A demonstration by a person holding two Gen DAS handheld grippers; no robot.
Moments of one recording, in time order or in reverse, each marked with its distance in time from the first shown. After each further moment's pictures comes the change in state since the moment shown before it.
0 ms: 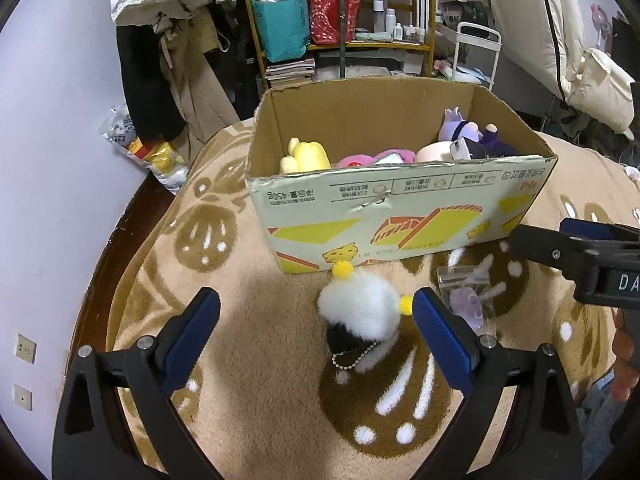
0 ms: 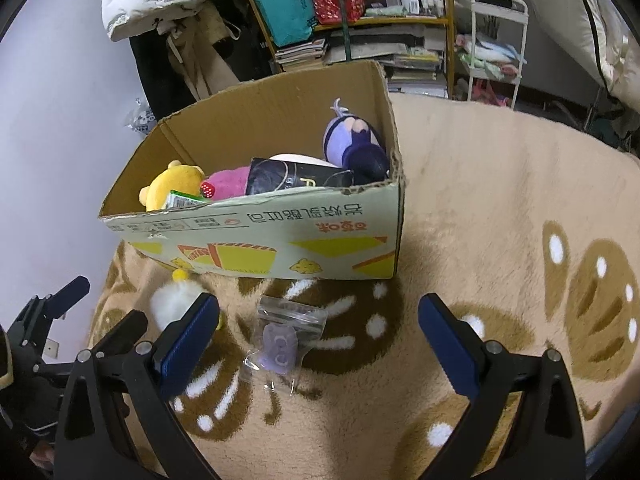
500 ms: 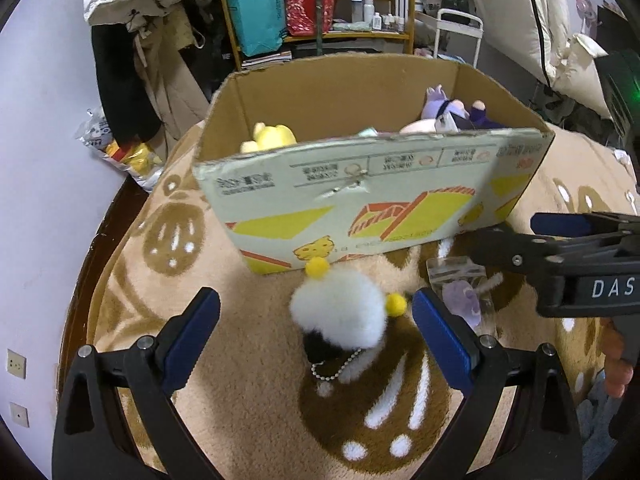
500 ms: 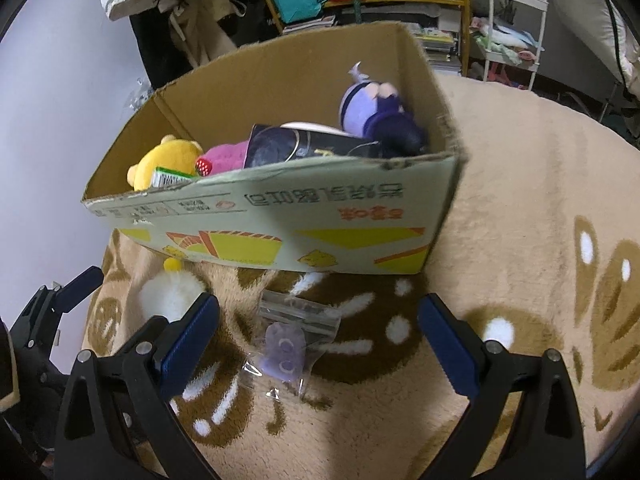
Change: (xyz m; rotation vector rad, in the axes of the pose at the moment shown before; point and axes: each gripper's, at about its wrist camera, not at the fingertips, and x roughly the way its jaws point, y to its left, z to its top) left arm 0.026 -0.012 -0.003 0.052 0.019 -0.058; right arm 0.033 0.010 0.003 -0.028 0.080 0.021
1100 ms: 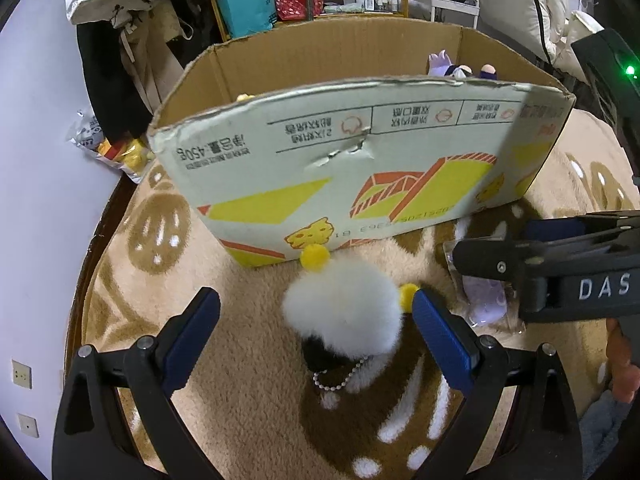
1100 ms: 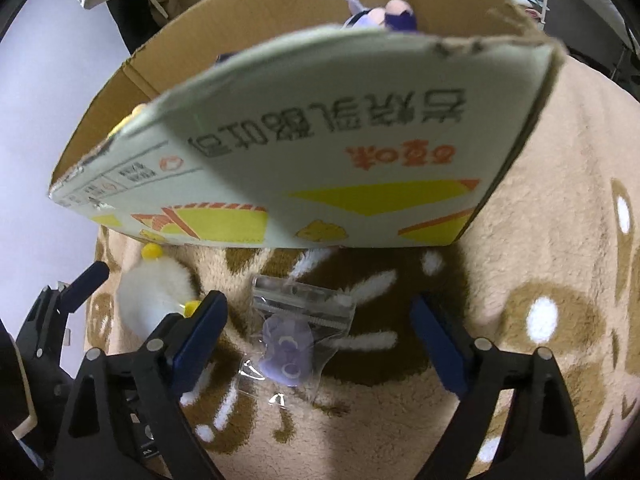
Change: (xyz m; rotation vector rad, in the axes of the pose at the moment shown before) left arm 0.031 -0.001 -0.004 0.037 0.045 0.005; right arm 0.040 -0.001 -0.004 0.059 0.125 0.025
